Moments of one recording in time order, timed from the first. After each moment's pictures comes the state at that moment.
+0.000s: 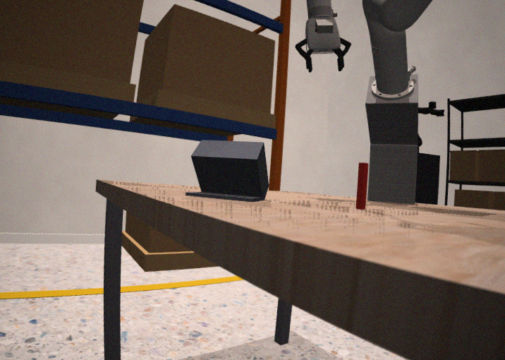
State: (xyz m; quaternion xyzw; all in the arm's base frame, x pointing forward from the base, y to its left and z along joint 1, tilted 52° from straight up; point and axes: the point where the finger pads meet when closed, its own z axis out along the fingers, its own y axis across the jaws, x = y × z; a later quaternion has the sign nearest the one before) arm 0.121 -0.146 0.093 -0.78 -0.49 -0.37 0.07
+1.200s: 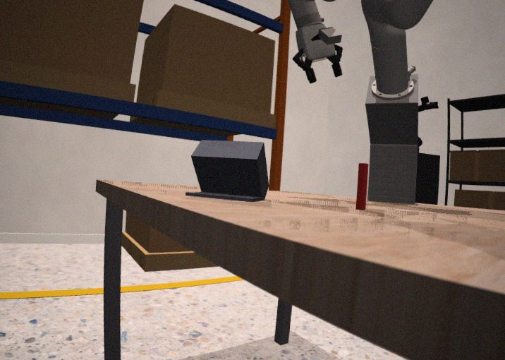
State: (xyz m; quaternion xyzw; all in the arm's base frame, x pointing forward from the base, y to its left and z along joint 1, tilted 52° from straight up) arm 0.144 -0.124 0.082 -0.69 -0.66 -0.29 0.08
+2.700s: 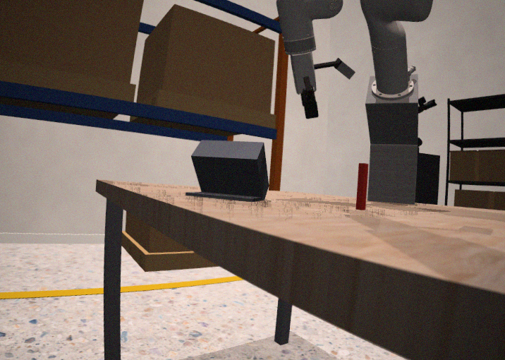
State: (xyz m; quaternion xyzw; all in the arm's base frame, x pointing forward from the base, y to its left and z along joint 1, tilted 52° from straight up) arm 0.274 -0.042 0.084 -0.26 -0.95 -0.10 -0.09
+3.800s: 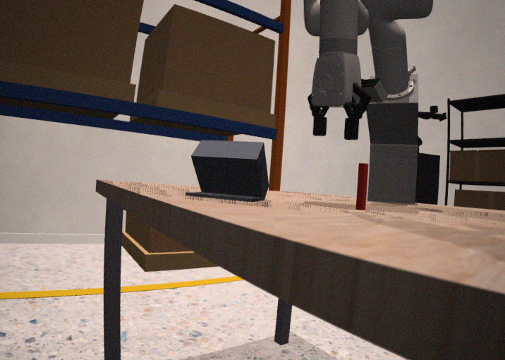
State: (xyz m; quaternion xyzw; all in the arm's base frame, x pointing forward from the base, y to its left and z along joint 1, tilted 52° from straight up) arm 0.344 0.143 0.146 0.02 -0.94 -0.17 -0.30
